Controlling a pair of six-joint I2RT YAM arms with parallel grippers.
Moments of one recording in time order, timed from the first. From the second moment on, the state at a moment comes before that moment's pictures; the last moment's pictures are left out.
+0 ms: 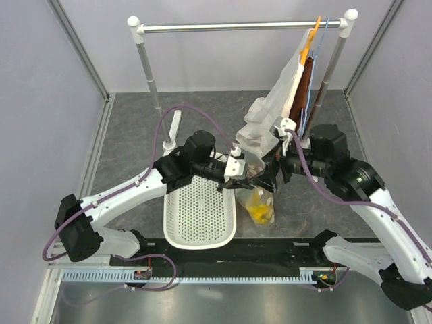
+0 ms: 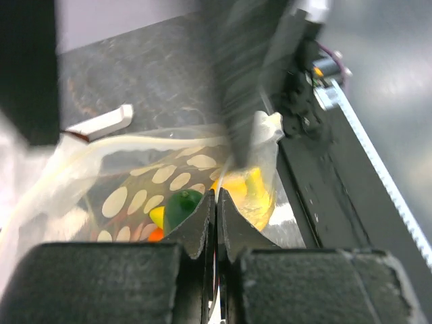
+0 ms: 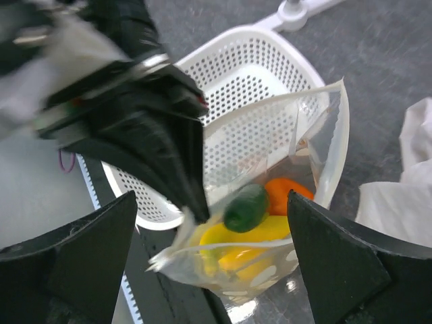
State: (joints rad) left arm -0.90 1.32 1.10 -0.21 0.83 0.52; right arm 0.58 0.97 1.24 -0.73 -0.54 0.00
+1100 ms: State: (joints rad) left arm -1.09 1.44 1.07 0.15 0.22 0.02; right arm 0.58 0.58 1.06 -0.89 -0.26 -0.29
